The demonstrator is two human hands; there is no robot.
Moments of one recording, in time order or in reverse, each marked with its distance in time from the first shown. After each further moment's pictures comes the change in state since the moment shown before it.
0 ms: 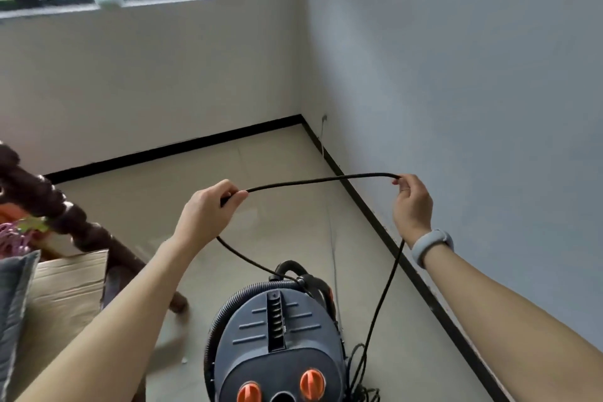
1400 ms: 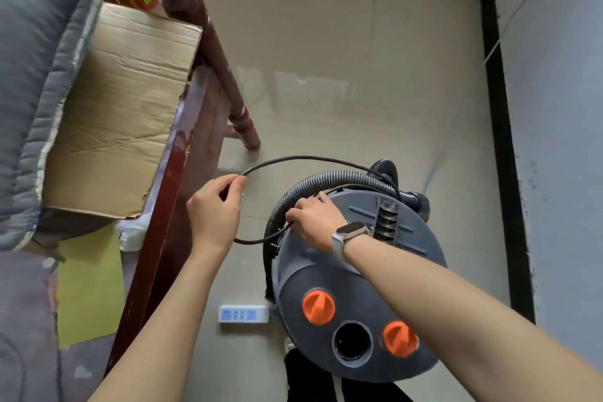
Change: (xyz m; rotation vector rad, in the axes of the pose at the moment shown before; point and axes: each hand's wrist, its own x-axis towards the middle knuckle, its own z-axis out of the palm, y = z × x) left_hand -0.221 -0.199 0.097 -0.122 0.387 -0.900; right_hand -0.266 0.086 0.333 -0.750 -1.559 -0.934
